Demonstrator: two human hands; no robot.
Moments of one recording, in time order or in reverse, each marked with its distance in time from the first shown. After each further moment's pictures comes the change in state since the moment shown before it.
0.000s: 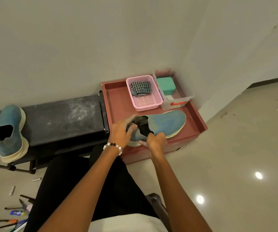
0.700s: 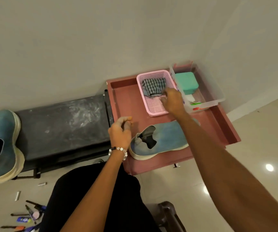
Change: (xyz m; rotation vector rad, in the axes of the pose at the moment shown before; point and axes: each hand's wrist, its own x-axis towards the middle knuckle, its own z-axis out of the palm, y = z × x) left_hand 0.074 -0.063 0.015 -0.384 0.323 -0.414; right_hand 0.189 -0.101 0.075 -0.943 -0.100 -0.776
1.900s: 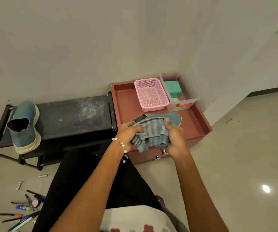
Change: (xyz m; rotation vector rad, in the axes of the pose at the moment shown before) left_hand -0.124 0.069 -0.042 -0.451 -0.425 -0.485; right_hand -0.247 -0.034 -0.073 1.313 -0.012 0.587
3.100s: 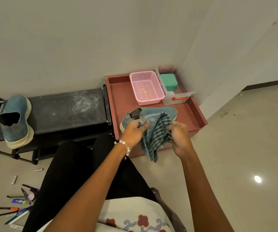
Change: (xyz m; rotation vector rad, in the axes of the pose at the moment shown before) left_hand 0.000 -0.031 0.021 0.312 -0.200 0.321; right_hand -0.006 -0.006 -0.035 -0.238 -0.102 -0.086
